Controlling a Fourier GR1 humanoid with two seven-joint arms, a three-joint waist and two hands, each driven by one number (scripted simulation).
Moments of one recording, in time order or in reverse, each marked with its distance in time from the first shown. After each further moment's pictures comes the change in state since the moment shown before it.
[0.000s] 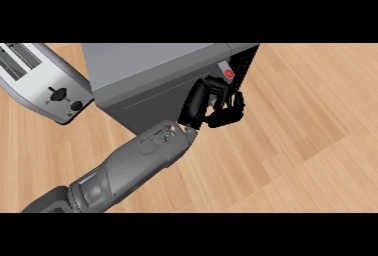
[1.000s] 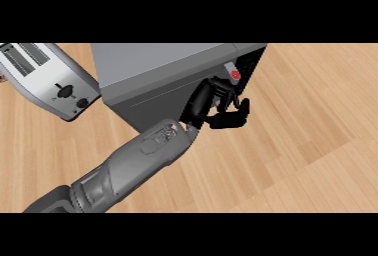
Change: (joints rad) left arm -0.008 -0.011 0.019 0.013 -0.049 -0.112 0.050; right arm 0.057 0.069 0.070 -0.013 0.101 -0.028 -0.052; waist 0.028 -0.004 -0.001
